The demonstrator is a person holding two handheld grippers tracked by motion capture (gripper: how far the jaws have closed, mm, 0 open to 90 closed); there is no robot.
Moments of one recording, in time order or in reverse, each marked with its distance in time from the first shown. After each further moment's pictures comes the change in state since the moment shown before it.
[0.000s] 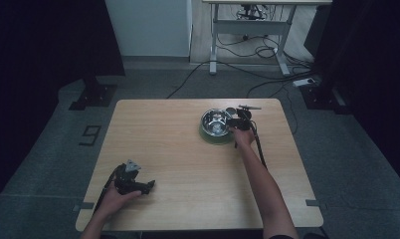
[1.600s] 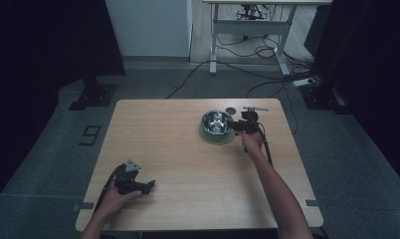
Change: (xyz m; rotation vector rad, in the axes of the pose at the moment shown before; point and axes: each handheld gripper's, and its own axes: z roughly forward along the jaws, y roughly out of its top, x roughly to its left) left arm 0.000 0.000 0.000 0.000 0.000 0.000; right arm 0.005 -0.009 -0.056 -0.090 0.021 -0.206
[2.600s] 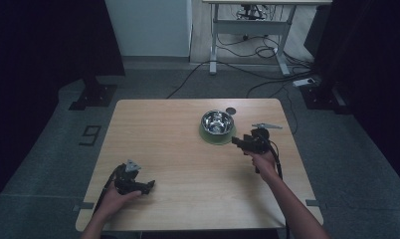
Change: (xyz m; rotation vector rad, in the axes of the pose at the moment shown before) left arm 0.000 0.000 0.000 0.001 0.001 -0.001; right arm 0.014 -0.048 -0.085 -0.004 0.109 -0.083
